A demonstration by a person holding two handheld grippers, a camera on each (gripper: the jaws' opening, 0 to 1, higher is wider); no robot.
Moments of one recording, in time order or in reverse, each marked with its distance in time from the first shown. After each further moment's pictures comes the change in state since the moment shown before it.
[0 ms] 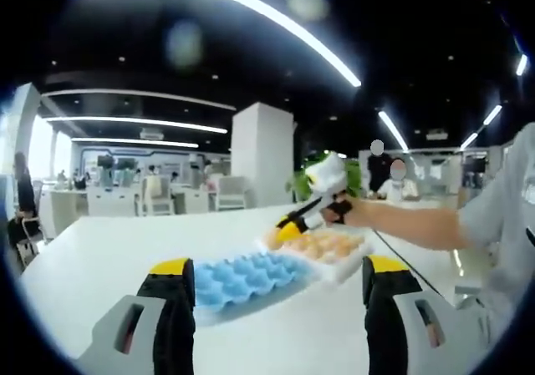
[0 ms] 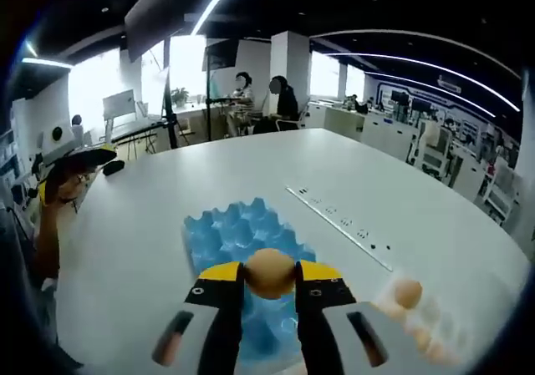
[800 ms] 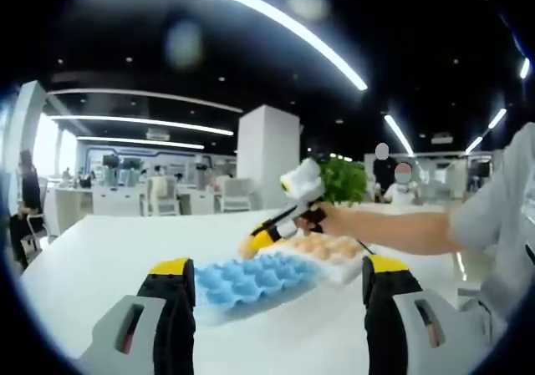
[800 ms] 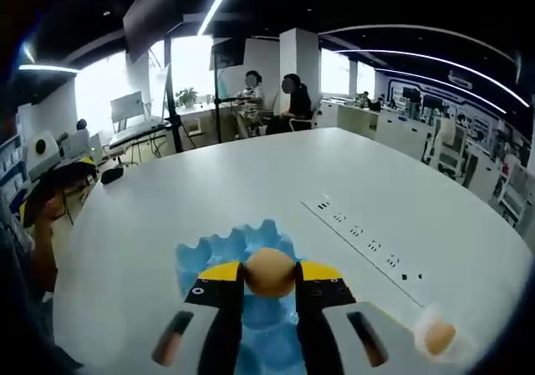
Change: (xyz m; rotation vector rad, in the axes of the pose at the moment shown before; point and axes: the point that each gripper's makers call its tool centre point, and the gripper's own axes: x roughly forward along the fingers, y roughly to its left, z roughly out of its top) left arm -0.007 0.014 0.001 -0.014 -0.016 0.029; right arm 0.071 0.015 0.027 0.008 0.008 0.070
